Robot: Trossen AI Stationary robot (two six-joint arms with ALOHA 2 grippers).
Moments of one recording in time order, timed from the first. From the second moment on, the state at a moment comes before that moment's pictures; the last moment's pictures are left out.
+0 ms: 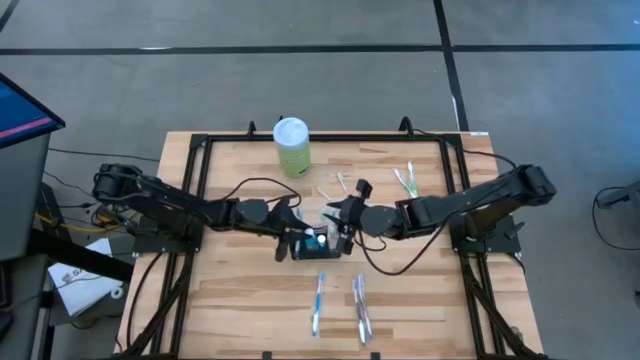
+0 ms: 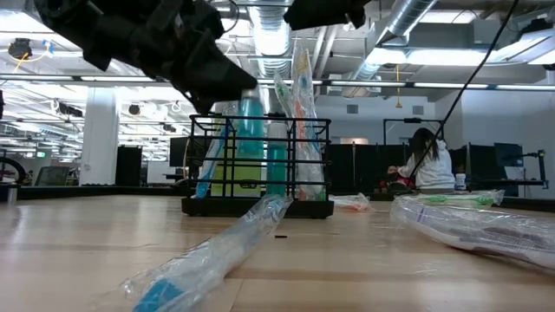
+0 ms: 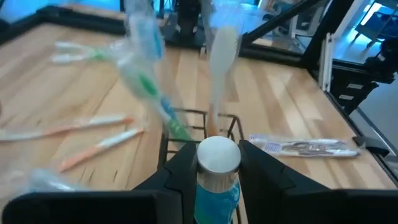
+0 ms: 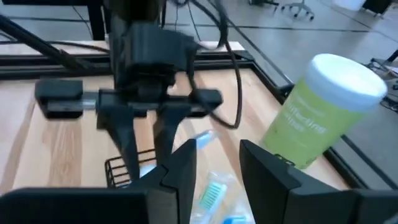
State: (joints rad) left arm -0.09 1.41 0.55 0.54 -0.07 -0.21; right arm 0.27 1.51 1.17 -0.16 0.61 0.12
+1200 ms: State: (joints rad) left arm -0.12 1.52 0.61 0.50 -0.06 -0.19; right arm 0.12 1.48 1.17 -0.63 0.77 0.40
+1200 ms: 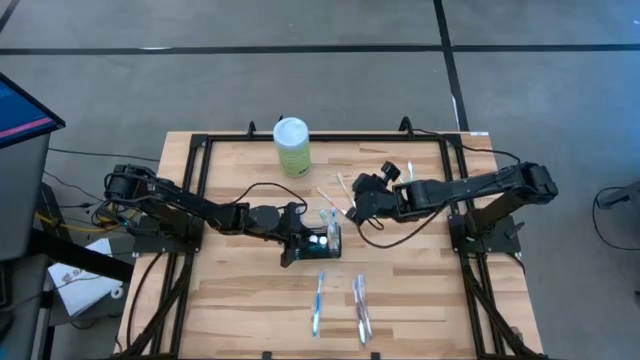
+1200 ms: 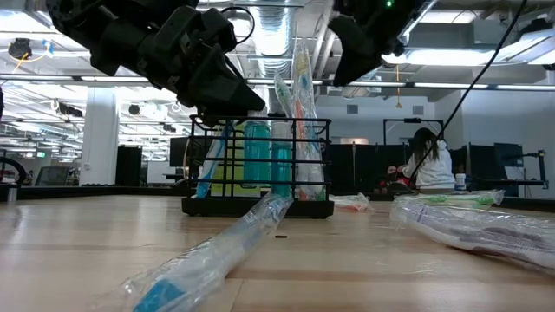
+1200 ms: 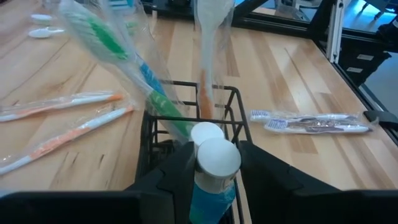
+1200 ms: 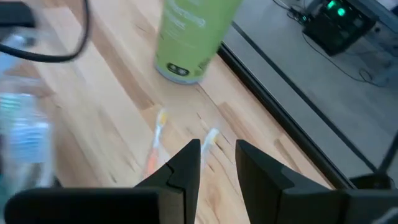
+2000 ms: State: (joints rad) left arm -0.13 1.43 0.61 0.50 -0.05 -0.18; right arm -0.04 1.48 0.97 -0.56 0.64 0.51
